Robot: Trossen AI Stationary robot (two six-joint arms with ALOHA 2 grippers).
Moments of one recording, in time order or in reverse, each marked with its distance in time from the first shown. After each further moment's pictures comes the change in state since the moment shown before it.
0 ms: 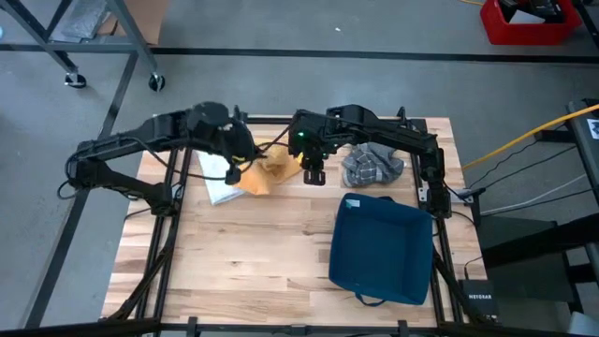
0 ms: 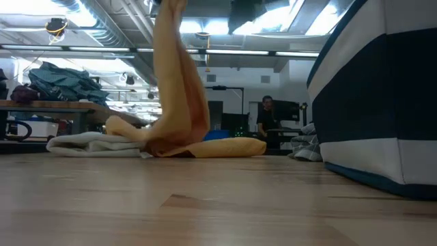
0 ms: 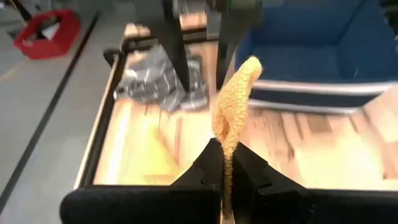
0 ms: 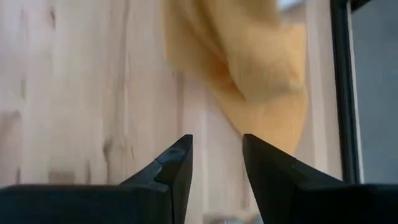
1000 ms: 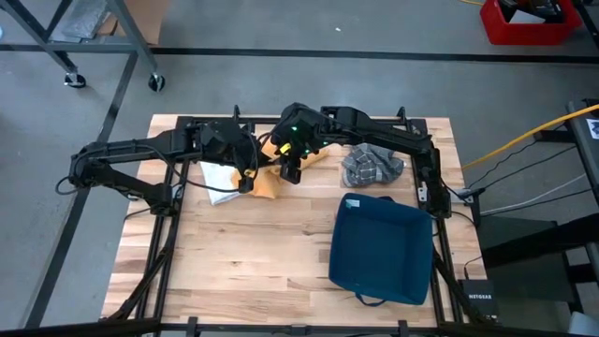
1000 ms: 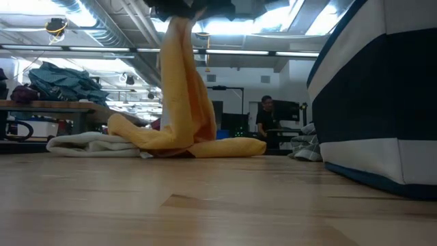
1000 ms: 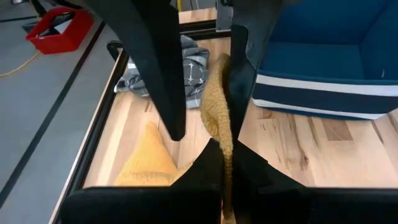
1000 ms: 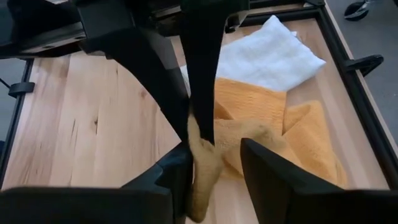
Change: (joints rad) left arm -0.068 0.001 -0.173 0.206 -0.105 -0.080; right arm 0.000 0.036 0.002 0.299 -0.086 0.178
